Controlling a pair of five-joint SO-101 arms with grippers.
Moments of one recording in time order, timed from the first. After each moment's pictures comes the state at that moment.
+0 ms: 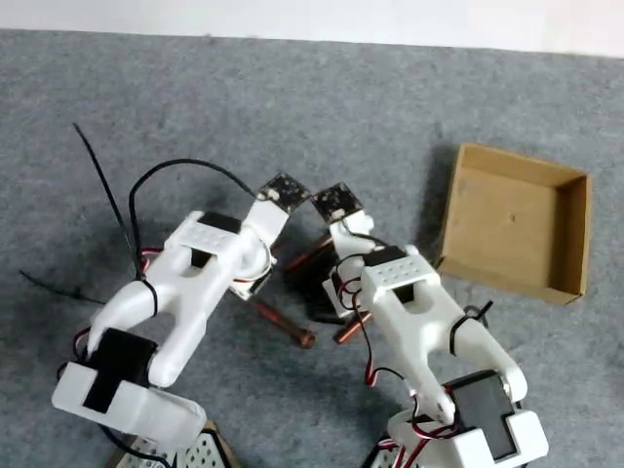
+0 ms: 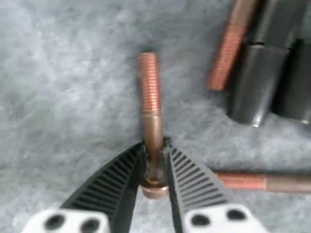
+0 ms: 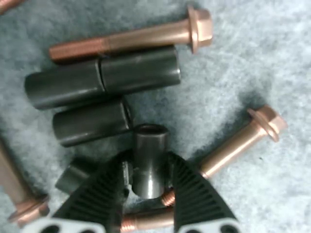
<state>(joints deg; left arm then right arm) 8.2 0.4 38.6 51.8 -15.1 -24.8 -7.3 49.5 42.0 12.4</state>
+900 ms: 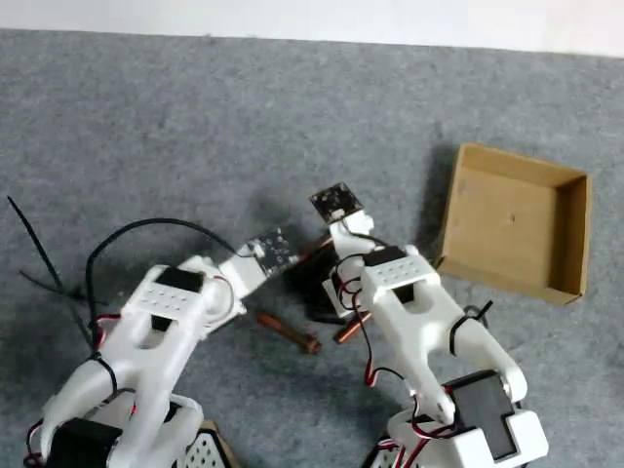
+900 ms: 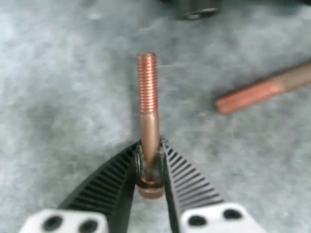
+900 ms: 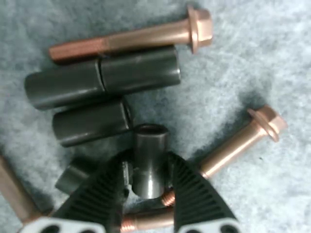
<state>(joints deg) 5.7 -27.6 65.1 44.4 -39.7 -24.8 -7.3 49.5 42.0 12.4</state>
